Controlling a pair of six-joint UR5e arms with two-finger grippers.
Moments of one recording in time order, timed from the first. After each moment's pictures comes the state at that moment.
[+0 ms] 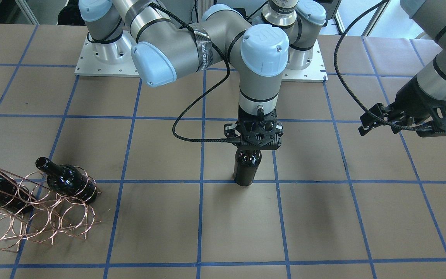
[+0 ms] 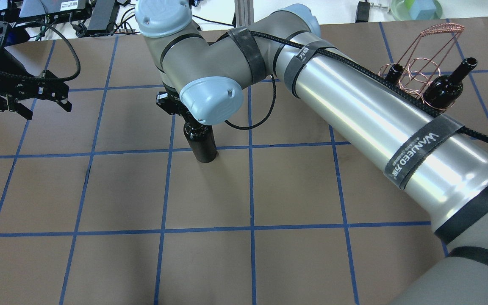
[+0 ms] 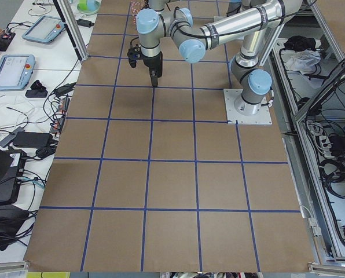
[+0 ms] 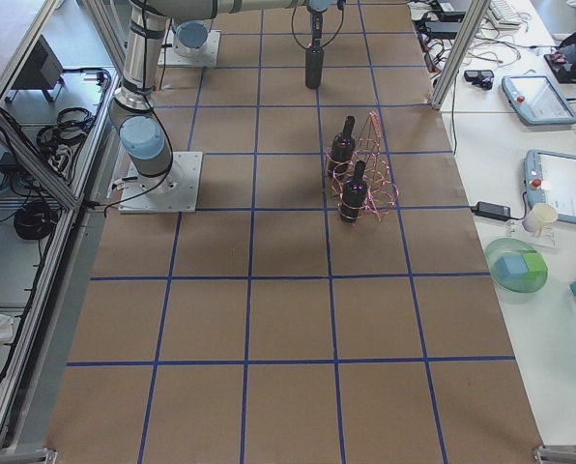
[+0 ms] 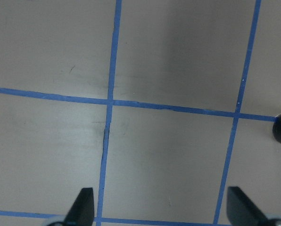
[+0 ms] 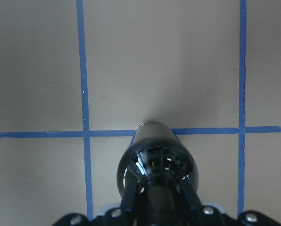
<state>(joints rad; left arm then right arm) -1.19 -1.64 -1.64 -1.48 1.51 0.25 2.12 -1.06 1.26 -1.88 -1.54 0.57</state>
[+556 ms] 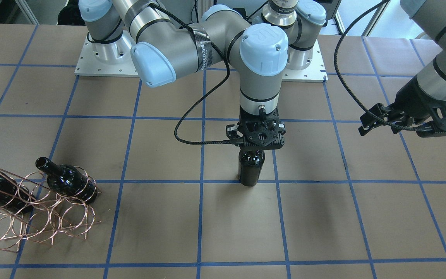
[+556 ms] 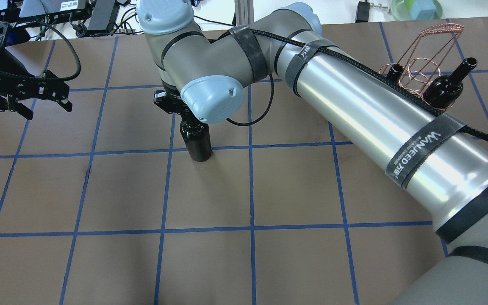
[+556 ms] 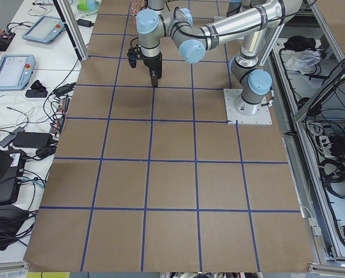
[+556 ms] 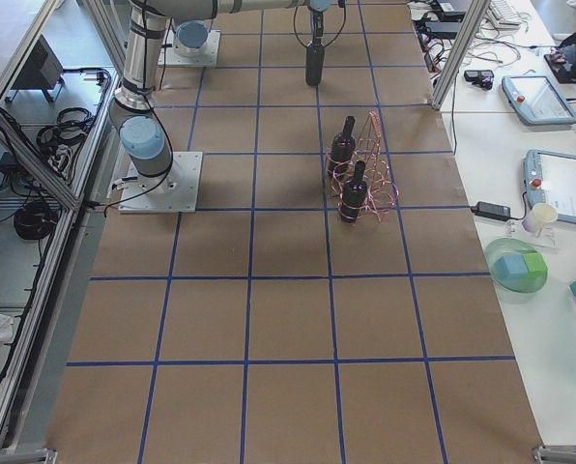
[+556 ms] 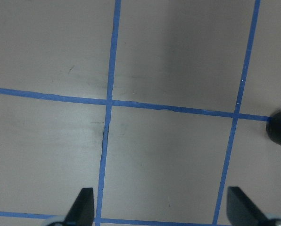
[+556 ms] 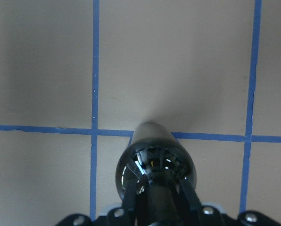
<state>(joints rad) -1.19 -1.65 -1.64 -1.47 1.51 0.25 2.11 -1.06 1.26 -1.89 -1.52 0.50</state>
